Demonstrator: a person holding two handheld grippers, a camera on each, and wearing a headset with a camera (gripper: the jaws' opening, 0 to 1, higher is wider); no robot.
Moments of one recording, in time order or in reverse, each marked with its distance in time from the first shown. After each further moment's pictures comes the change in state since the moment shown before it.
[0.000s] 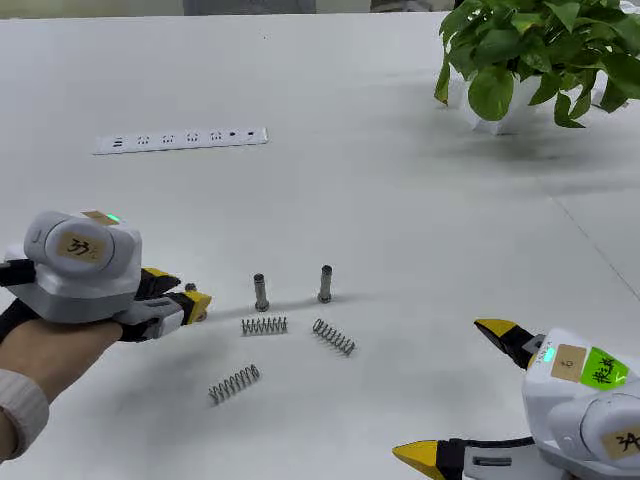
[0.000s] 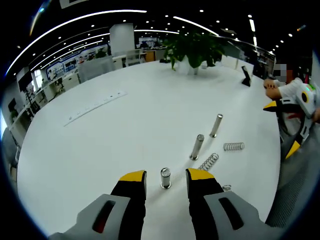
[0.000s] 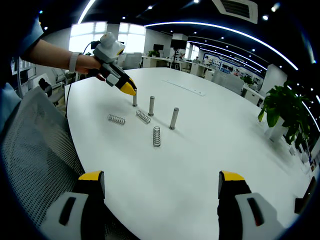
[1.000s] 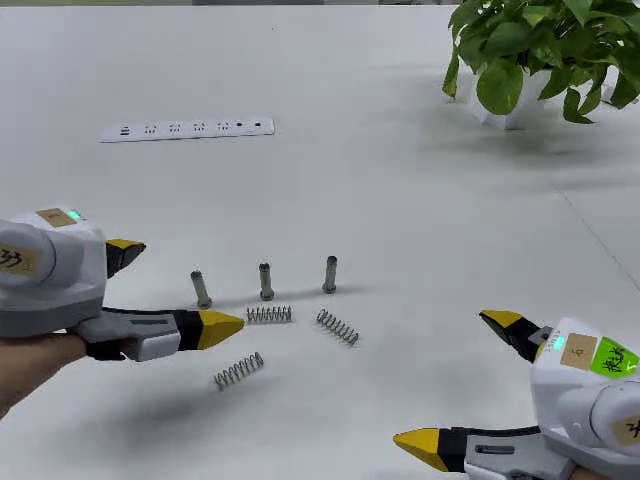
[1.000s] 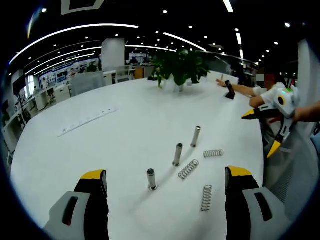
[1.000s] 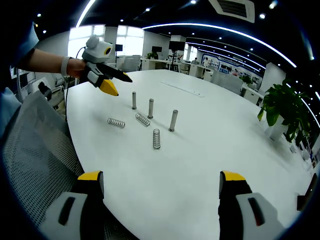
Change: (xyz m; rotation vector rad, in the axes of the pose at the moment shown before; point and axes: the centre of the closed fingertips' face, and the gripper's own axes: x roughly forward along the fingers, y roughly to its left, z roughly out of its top) left arm -0.035 -0.018 0.007 0.037 -0.142 -0.117; right arm -0.001 -0.001 0.003 0.024 -0.021 -0.002
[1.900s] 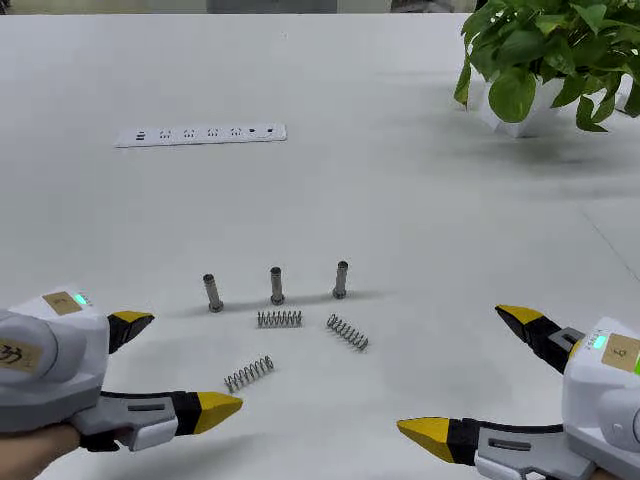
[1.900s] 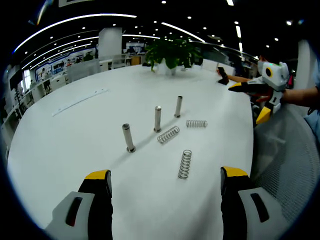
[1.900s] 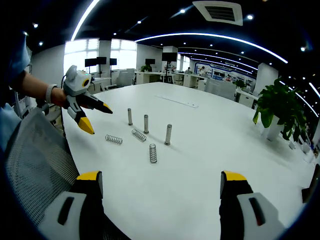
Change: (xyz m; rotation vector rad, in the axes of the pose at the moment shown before) left arm -0.014 -0.041 -0.068 -0.003 0.115 -0.031; right arm -0.006 -0.009 0.018 0.061 -0.108 -0.025
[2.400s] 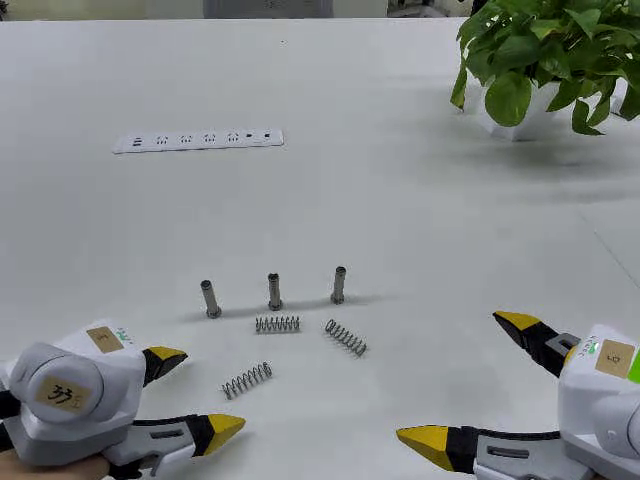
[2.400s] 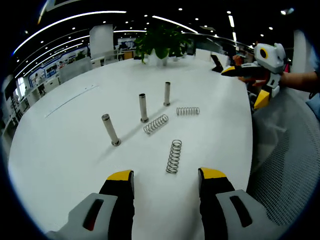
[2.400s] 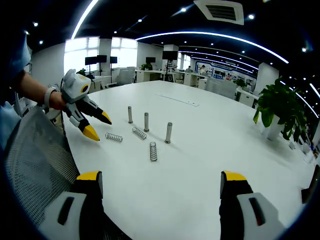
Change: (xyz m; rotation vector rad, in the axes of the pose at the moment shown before) left arm 0.015 -0.013 -0.016 0.053 0.050 -0.014; right arm 0.001 0.000 -0.003 -0.002 0.012 0.004
